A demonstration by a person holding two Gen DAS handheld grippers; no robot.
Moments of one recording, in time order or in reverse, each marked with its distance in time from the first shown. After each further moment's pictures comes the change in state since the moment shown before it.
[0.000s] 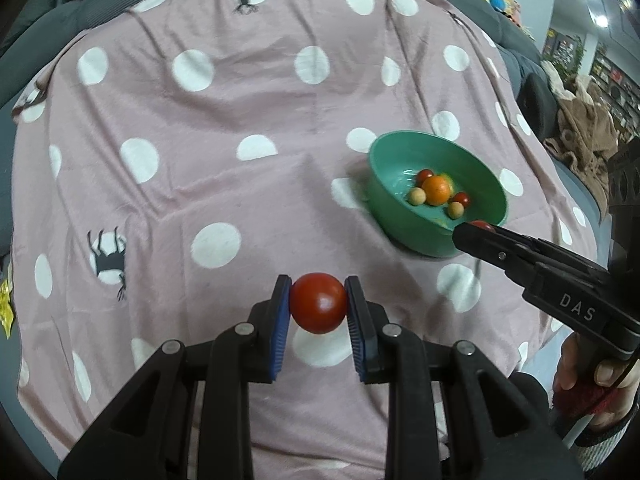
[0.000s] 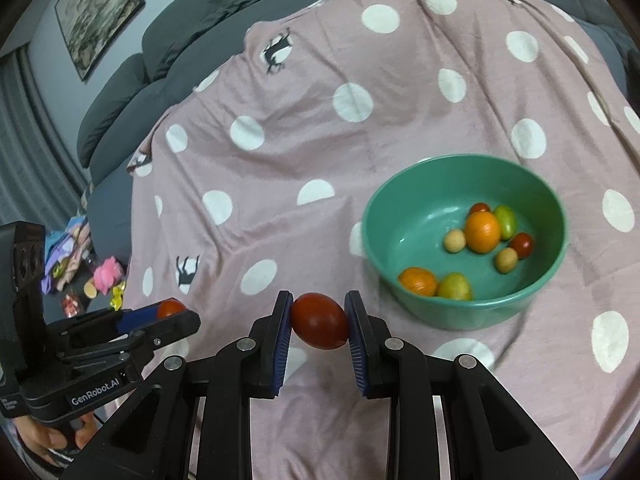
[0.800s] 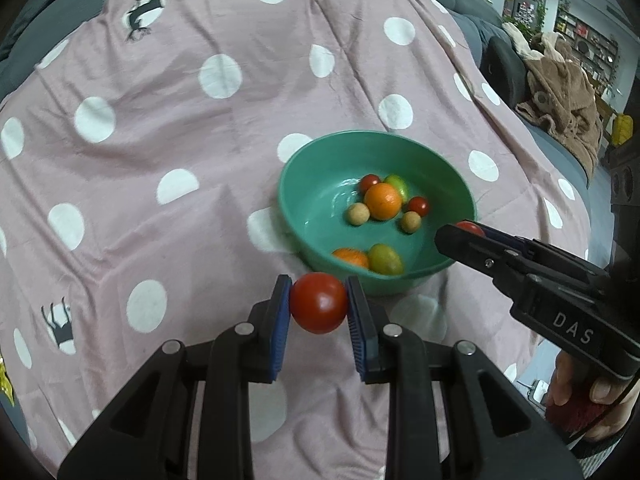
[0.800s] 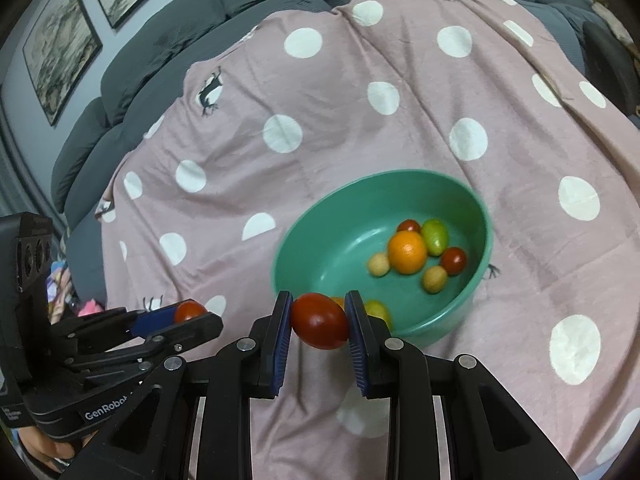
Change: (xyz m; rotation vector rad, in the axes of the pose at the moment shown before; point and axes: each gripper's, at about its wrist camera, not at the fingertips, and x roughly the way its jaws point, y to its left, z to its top) left arm 0.055 -0.076 0.046 0.155 0.031 -0.062; right arm -0.012 -0.068 0.016 0.108 -0.072 -0.062
